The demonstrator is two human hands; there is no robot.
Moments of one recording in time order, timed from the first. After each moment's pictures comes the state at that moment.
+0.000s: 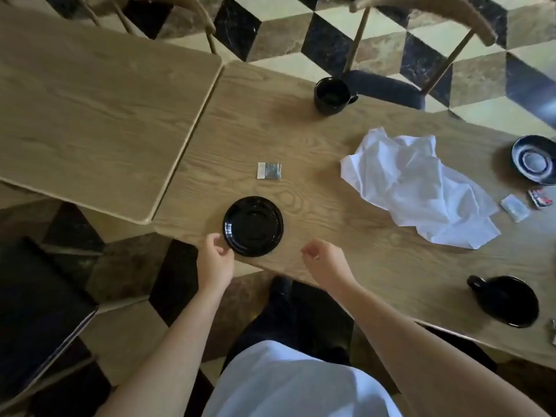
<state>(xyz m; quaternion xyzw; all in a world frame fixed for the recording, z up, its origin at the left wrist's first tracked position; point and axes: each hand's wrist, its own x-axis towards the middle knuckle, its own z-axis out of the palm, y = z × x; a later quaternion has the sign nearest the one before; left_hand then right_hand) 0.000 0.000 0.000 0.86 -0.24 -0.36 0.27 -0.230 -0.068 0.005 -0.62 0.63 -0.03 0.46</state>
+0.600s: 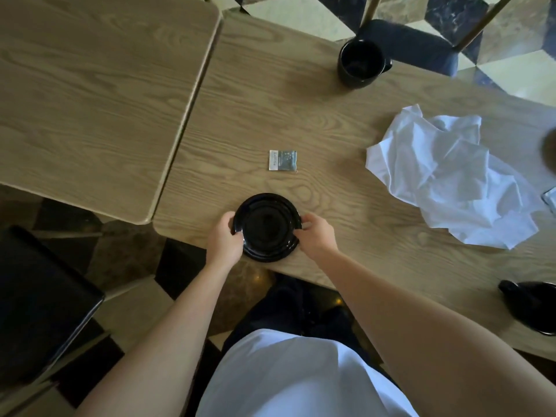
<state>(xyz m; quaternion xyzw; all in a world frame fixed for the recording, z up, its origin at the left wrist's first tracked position) 0.047 -0.064 -0.049 0.84 -0.30 -0.41 0.18 -0.144 -0.130 -0.048 -0.46 0.71 -0.01 0.53</state>
